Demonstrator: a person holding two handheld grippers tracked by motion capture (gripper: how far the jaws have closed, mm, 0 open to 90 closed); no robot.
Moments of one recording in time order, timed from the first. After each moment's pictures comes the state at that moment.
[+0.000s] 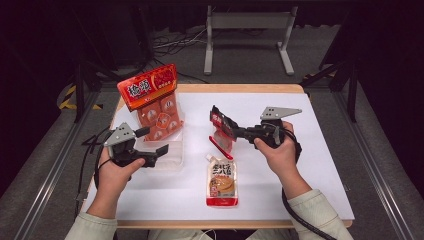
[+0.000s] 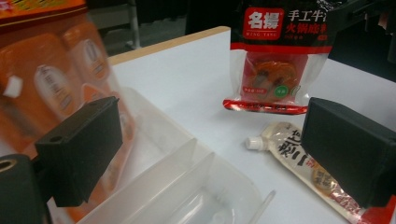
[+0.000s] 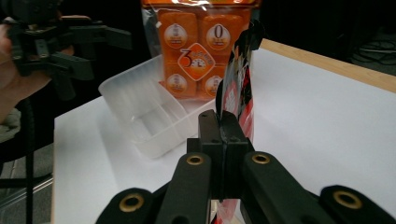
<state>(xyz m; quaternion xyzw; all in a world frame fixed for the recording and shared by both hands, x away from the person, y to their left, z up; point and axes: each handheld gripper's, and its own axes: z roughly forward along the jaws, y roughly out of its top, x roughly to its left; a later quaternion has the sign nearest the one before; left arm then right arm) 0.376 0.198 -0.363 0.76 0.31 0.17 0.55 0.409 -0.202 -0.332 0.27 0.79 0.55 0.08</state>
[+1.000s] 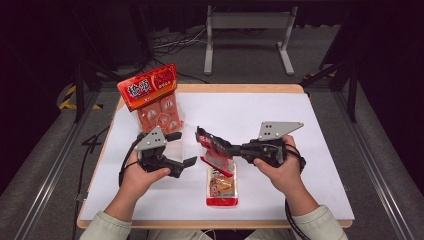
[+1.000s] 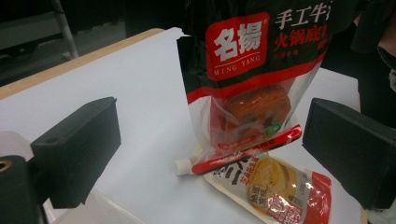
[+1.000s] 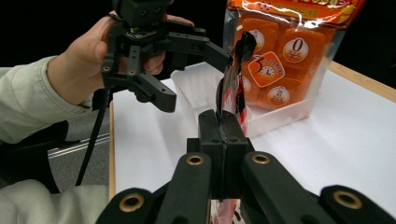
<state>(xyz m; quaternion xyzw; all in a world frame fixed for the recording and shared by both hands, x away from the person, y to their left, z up) 0.371 0.137 -0.363 0.79 0.22 0.11 0.56 0.357 -0.186 -0.314 0.17 0.81 0.55 0.07</state>
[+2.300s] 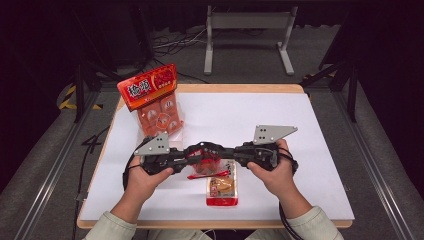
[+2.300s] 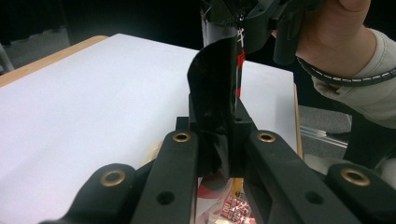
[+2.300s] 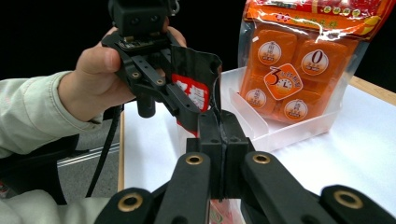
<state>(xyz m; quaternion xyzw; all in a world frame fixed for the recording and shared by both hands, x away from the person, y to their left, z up) 0.358 0.129 -0.356 0.80 0.14 0.05 0.58 0.356 -0.173 -0.323 0.15 0.80 0.58 0.06</state>
